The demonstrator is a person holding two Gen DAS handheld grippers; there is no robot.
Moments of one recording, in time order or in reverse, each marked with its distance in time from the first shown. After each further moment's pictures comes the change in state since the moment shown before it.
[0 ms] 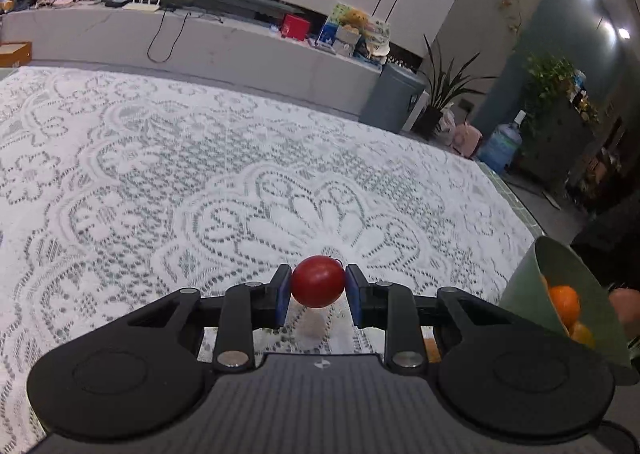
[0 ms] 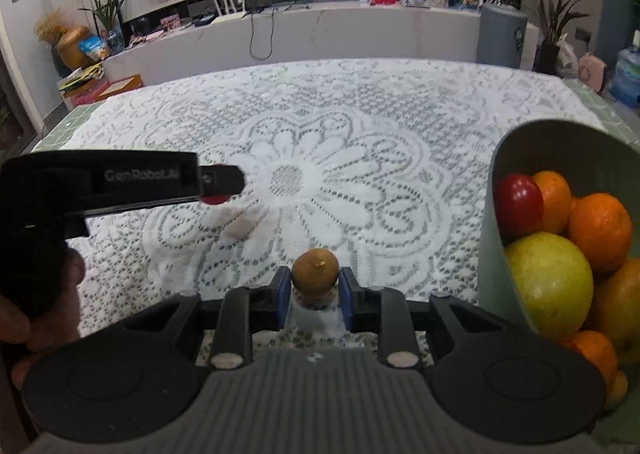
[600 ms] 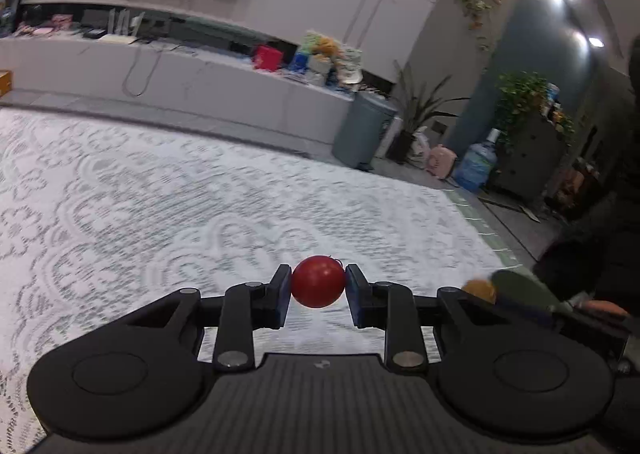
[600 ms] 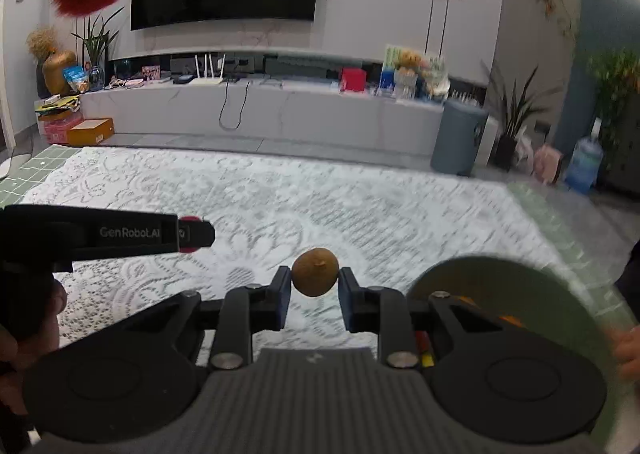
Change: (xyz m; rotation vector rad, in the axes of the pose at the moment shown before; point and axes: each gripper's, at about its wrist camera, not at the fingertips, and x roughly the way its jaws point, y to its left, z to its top) left arm -0.022 -0.029 0.024 0.048 -0.080 -0.081; right arm -0.057 0.003 0.024 -0.123 -0.254 -0.161
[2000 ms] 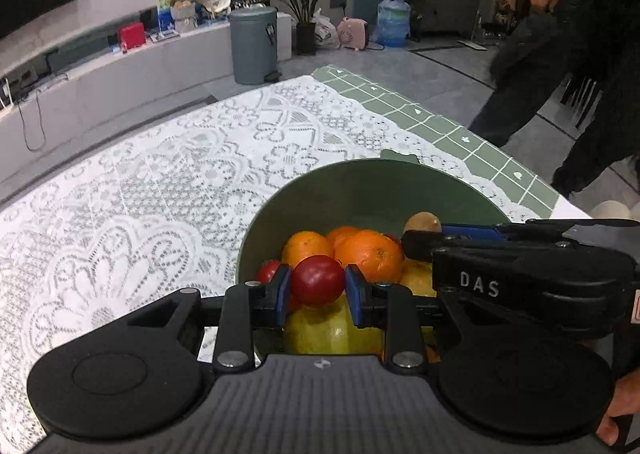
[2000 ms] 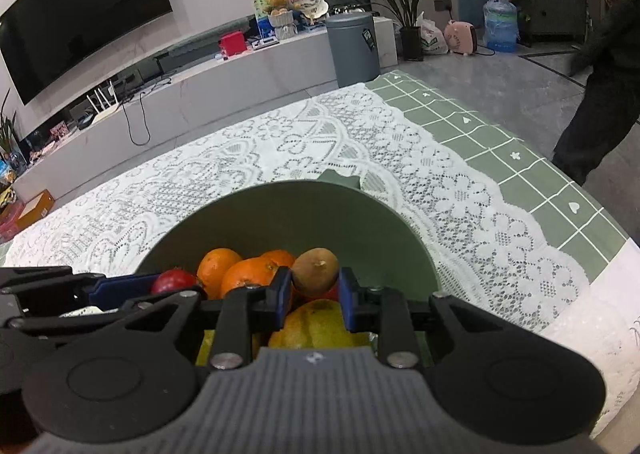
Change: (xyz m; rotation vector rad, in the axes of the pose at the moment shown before) left arm 0.070 -0.186 -0.036 0.485 0.301 -0.020; right arm -0.004 -0.175 -0.034 0.447 0.190 -0.087
